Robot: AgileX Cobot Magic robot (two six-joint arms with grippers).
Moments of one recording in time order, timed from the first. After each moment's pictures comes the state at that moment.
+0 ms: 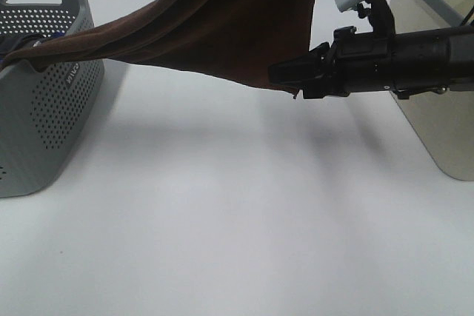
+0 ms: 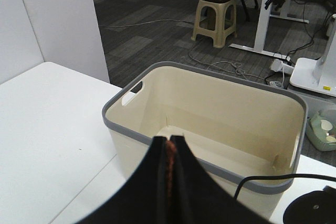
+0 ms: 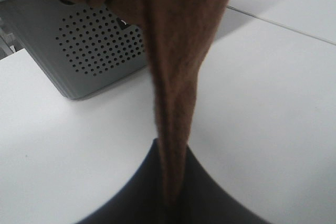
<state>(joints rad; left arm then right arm) -0.75 1.92 -2.09 -0.39 0.50 0.41 0.21 1.80 -0.86 1.74 0.76 -2.06</state>
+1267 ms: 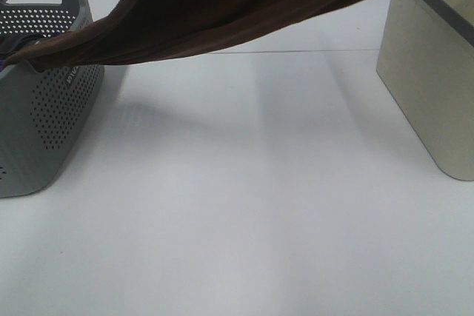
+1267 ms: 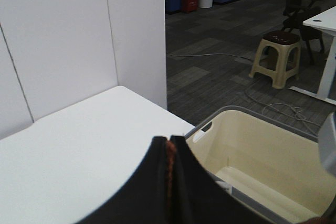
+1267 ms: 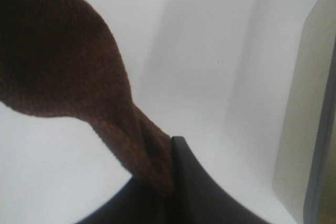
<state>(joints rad) -0.65 1.91 -2.29 -0.15 0.57 0.12 0.21 1.54 -1.66 0.17 1.18 -0.11</state>
